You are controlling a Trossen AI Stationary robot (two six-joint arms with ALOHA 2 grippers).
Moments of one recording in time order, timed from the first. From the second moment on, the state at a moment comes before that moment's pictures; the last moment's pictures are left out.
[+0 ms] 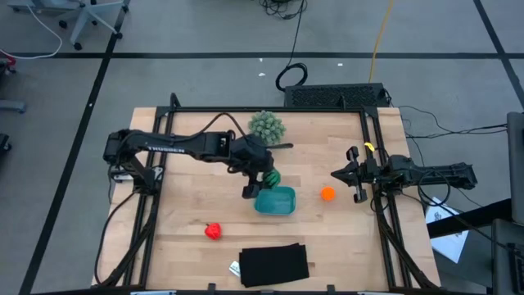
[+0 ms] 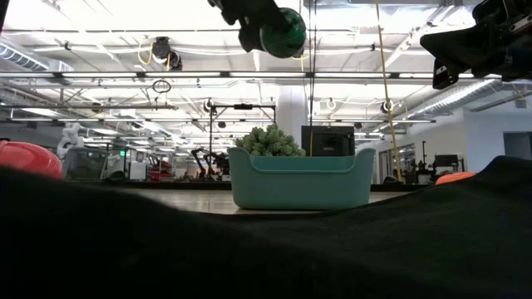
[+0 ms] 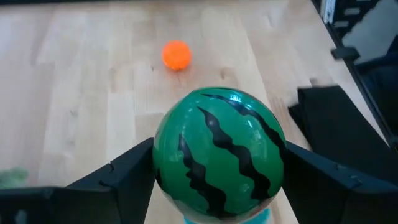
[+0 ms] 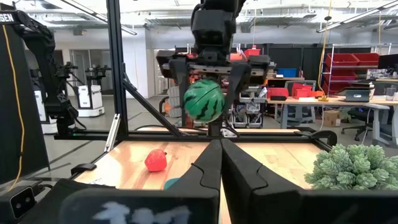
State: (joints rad) left arm 0.02 1.68 1.50 -0.58 0.18 0.09; right arm 0.05 0.06 0.02 0.22 -0.02 0.01
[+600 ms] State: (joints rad) left arm 0.08 1.74 1.50 -0.50 0.21 0.11; right arm 0.05 0.06 0.02 0.22 -0.02 0.01
